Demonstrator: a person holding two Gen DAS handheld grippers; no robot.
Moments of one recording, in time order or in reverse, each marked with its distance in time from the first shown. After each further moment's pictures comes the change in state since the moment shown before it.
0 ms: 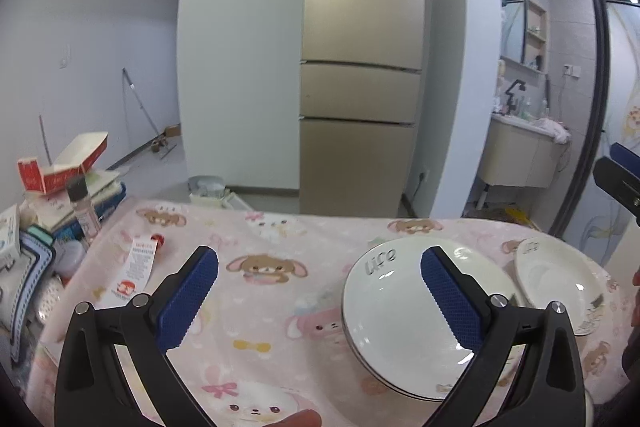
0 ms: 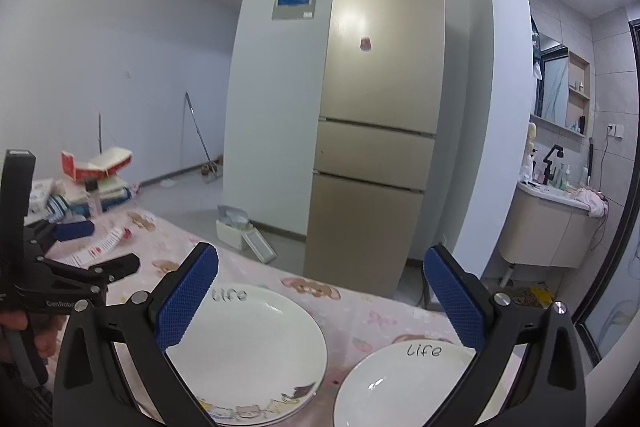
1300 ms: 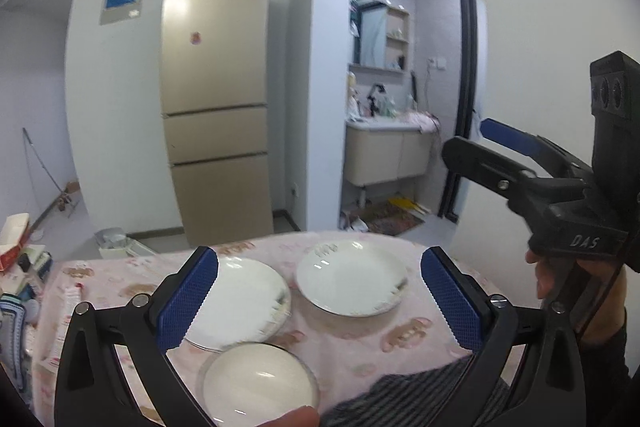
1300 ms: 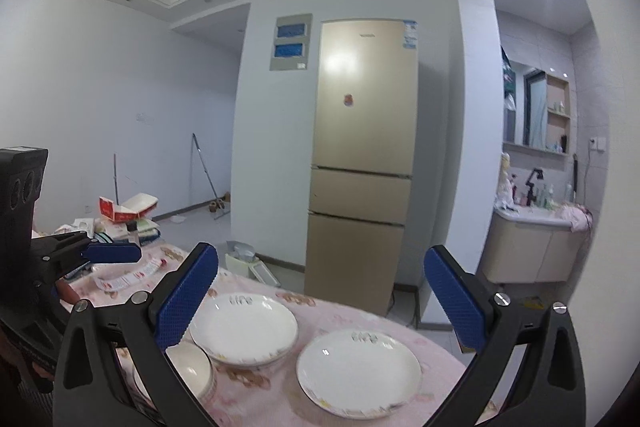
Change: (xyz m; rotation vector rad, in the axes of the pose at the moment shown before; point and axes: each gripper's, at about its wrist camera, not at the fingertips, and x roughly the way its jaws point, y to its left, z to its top) left arm -0.195 -0.181 0.029 0.207 -0.034 -0.407; right arm -0.177 -0.071 0.023 0.035 -0.114 0.017
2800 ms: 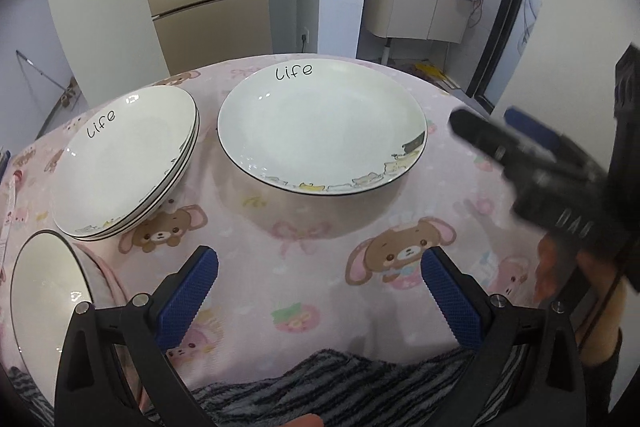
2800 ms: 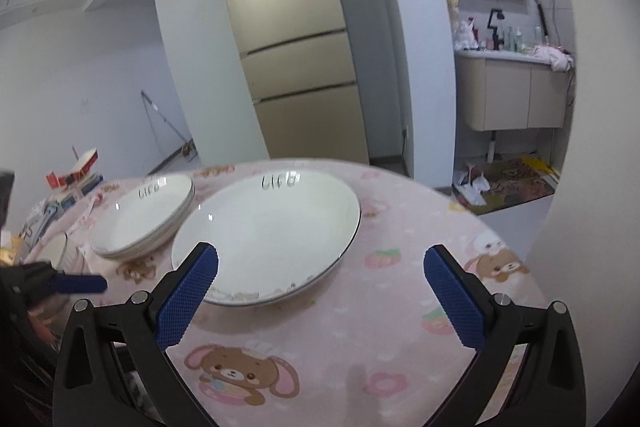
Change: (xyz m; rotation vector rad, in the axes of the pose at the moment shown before) left arm 0.196 -0.068 -0.104 -0.097 0.539 0.108; right arm 0.077 -0.140 -0.184 0.295 0.370 -0.051
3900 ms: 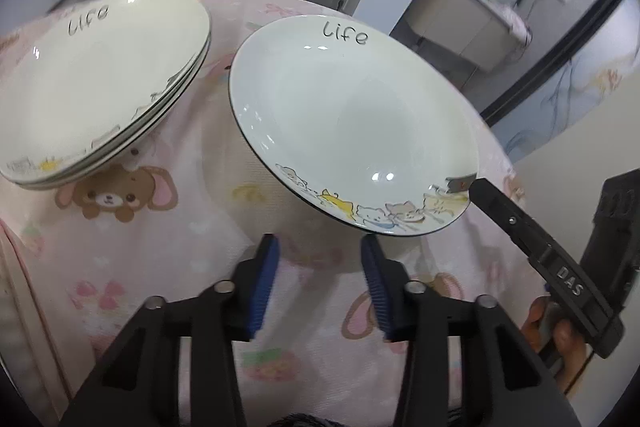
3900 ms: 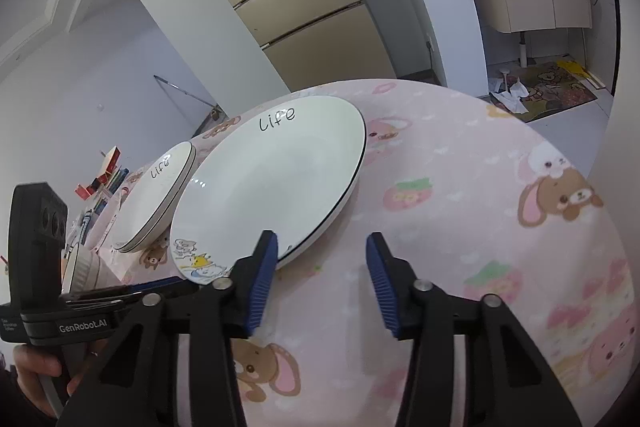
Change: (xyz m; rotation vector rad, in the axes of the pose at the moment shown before) left arm 0.064 0.045 0.017 -0.362 0.134 -0.130; right arm 0.053 -0.040 -0.009 0.211 0.257 0.180
